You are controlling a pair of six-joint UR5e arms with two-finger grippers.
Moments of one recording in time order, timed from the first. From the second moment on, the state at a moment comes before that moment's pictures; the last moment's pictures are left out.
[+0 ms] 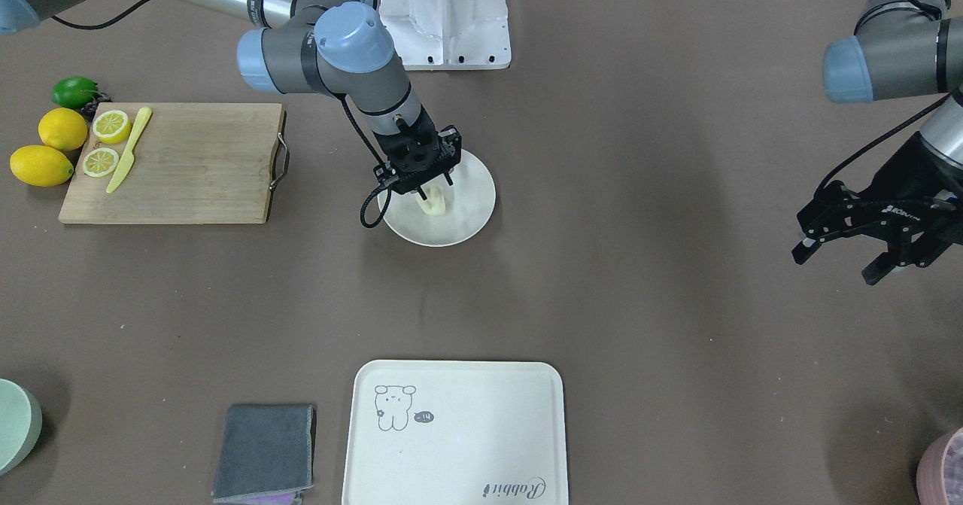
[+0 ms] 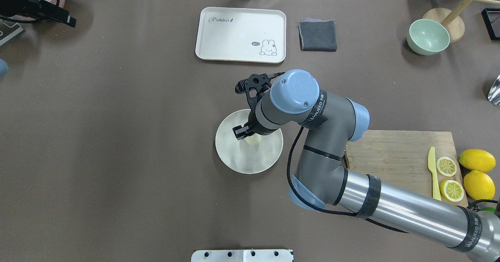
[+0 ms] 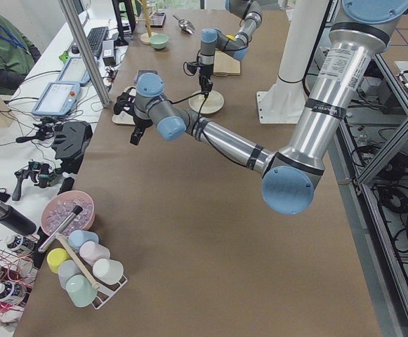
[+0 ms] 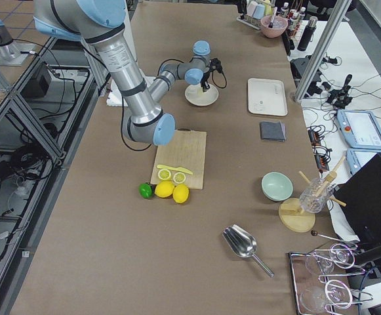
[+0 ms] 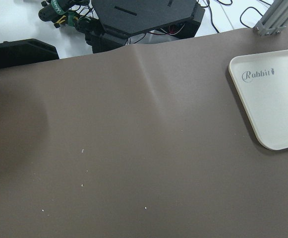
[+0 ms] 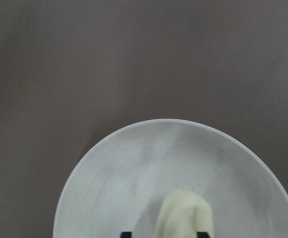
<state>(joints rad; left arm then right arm) -1.20 -1.91 -1.65 -2.04 -2.24 -0.60 0.50 -0.89 1.58 -1.25 1.92 0.88</state>
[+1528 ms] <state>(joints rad) -1.30 -1.94 -1.55 -2.02 -2.24 -0.59 1.01 -1.03 1.58 -1.27 2.27 0.61</state>
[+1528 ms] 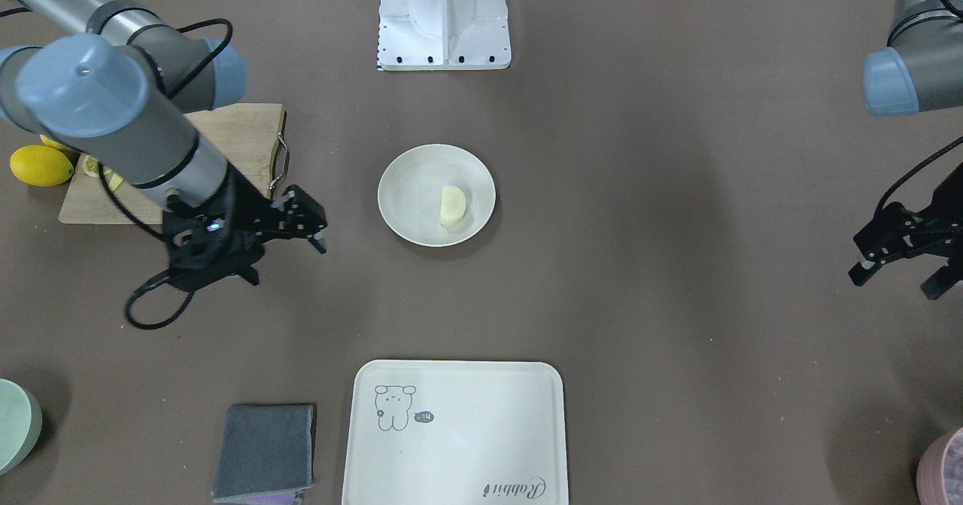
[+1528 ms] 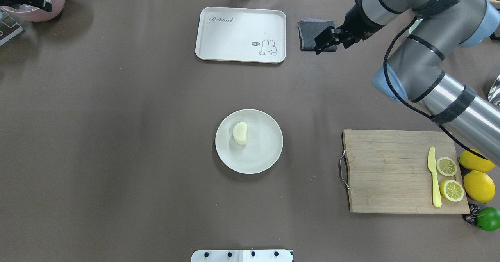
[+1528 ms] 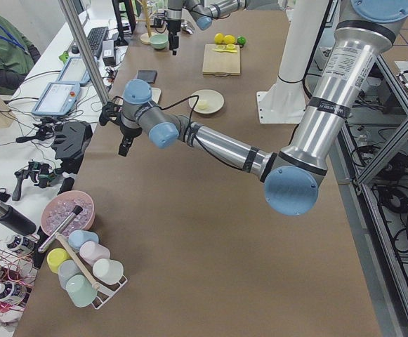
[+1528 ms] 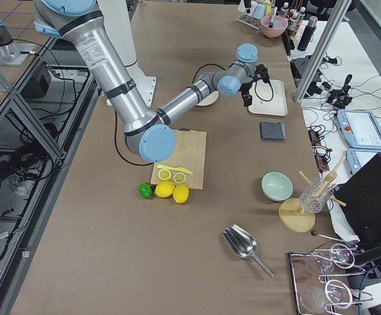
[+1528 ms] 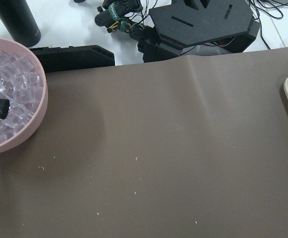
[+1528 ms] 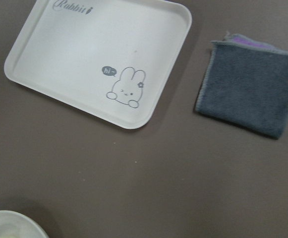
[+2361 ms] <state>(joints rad) -1.51 -1.96 -1.43 -1.85 -2.35 -0.58 1.31 -1.27 1.55 -1.34 2.32 0.15</state>
